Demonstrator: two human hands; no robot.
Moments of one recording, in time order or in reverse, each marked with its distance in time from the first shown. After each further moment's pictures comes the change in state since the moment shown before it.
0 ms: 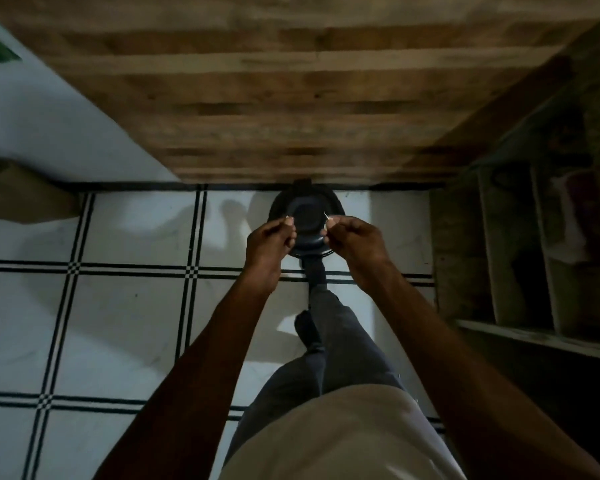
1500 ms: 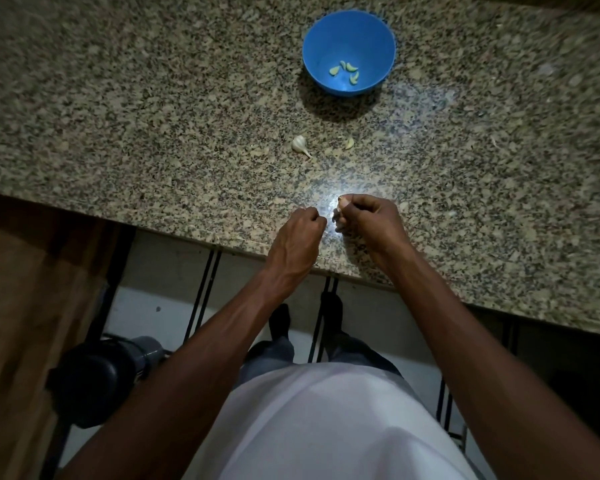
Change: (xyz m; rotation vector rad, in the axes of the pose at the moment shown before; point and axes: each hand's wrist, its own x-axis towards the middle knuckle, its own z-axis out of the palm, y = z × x) left_hand -0.455 -0.381 0.402 1.622 -1.498 1.710; right_hand -0.443 0.234 -0.554 0.773 1.109 -0.139
